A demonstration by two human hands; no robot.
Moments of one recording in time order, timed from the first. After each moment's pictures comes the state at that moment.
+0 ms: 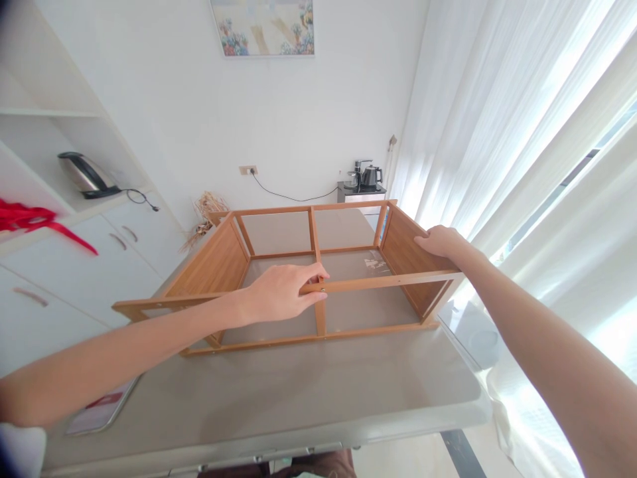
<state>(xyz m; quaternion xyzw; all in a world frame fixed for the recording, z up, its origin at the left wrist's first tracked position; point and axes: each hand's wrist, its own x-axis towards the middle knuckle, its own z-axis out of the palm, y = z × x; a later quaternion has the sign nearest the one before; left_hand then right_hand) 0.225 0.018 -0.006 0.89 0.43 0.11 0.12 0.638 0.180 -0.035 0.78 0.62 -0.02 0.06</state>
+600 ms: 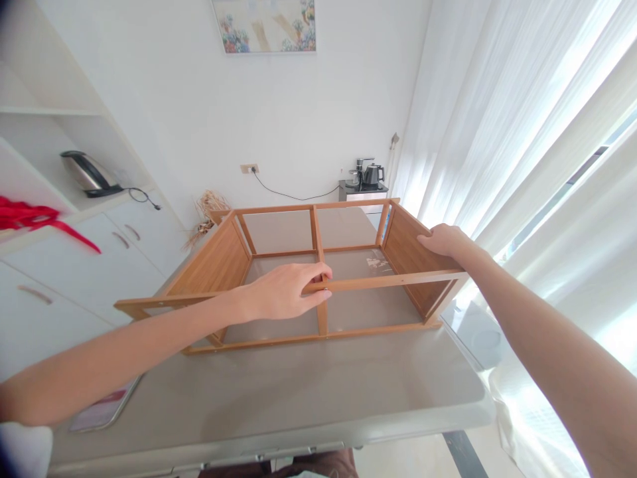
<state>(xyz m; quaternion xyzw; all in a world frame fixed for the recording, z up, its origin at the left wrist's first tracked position) 0.224 0.022 -0.005 0.90 0.39 0.12 0.16 0.639 0.182 -0.036 0.78 0.62 -0.02 0.06</state>
